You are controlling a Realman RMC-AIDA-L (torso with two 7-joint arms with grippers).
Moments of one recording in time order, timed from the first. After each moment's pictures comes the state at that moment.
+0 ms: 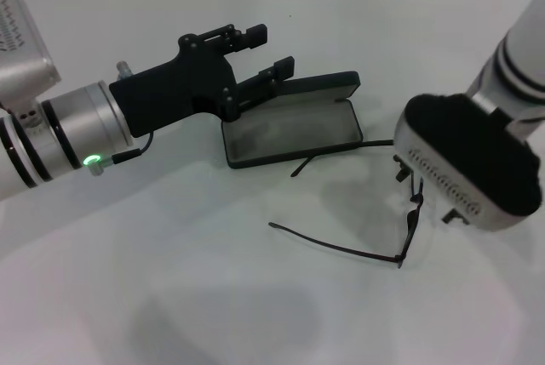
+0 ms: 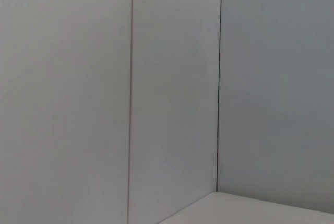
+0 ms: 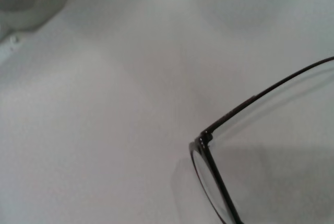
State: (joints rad) left arm -0.44 -2.09 1.19 0.56 1.24 1.32 -1.00; right arm 0.83 2.03 -1.77 -1.27 -2.57 -1.58 1.47
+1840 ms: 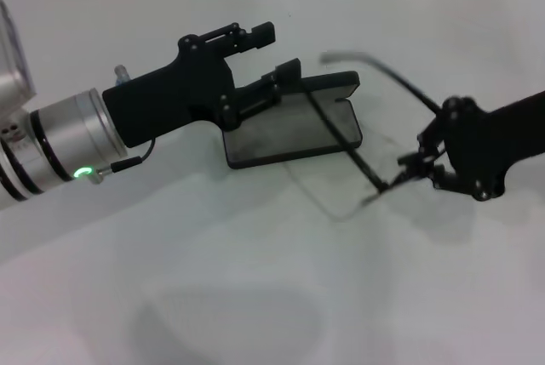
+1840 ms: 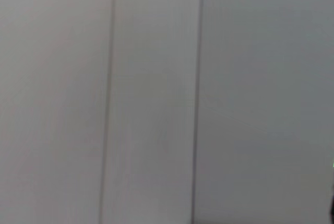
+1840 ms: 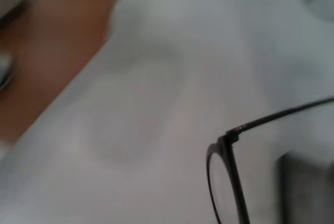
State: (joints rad) left arm -0.43 -2.09 1.18 0.54 1.21 1.46 -0.97; right arm 0.53 2.02 -1.25 -1.31 -2.12 -1.60 1.20
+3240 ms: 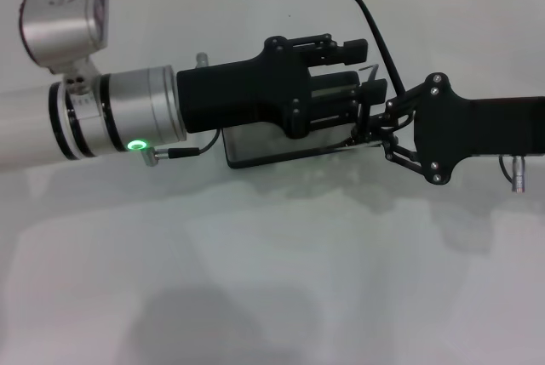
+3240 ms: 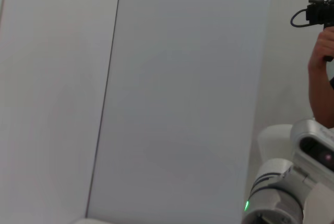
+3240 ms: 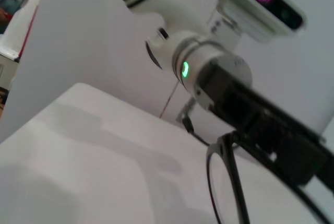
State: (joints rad) left arm -0.63 -2.08 1.20 0.46 1.32 1.54 -1.14; right arm 0.51 2.03 -1.19 -0.83 -1.63 -1.48 0.77
